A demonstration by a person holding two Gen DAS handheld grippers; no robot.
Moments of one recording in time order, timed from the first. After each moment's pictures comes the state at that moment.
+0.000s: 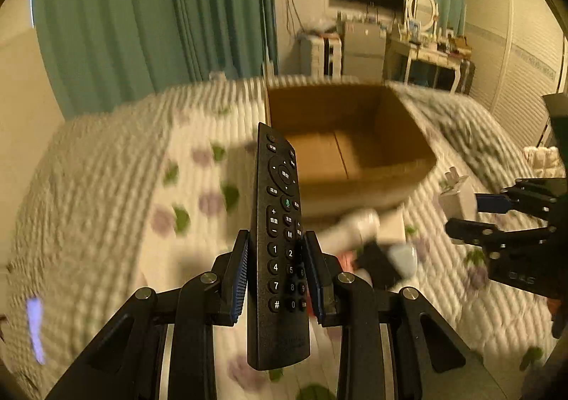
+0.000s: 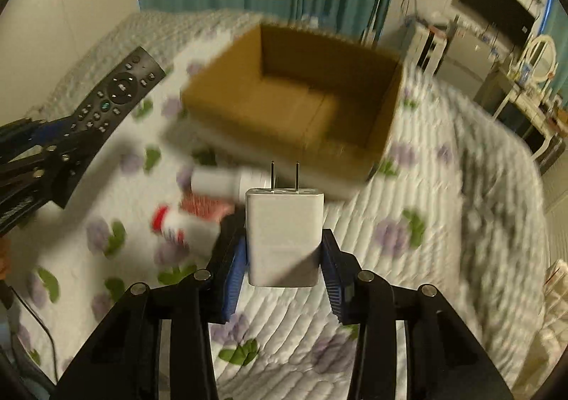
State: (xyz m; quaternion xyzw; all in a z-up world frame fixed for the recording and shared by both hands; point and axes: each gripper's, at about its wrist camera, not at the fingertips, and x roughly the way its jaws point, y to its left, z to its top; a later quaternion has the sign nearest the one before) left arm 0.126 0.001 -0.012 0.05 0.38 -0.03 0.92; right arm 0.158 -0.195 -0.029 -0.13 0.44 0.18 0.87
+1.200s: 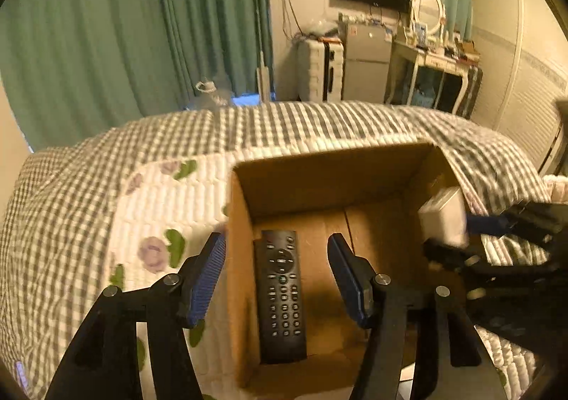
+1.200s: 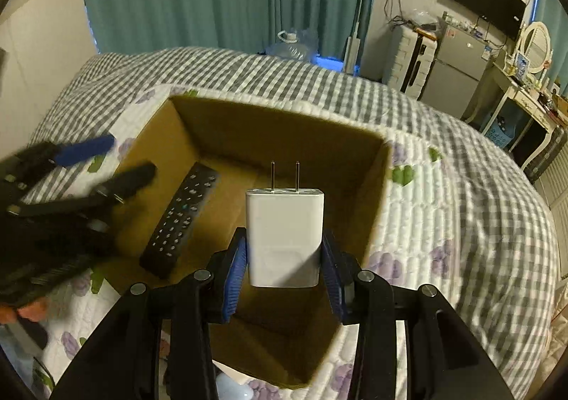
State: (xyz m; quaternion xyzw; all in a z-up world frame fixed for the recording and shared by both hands) left arm 0.297 -0.034 -0.027 0.04 0.38 -0.03 0.92; right arm 0.329 -0.190 -0.057 -0.09 0.45 0.17 0.87
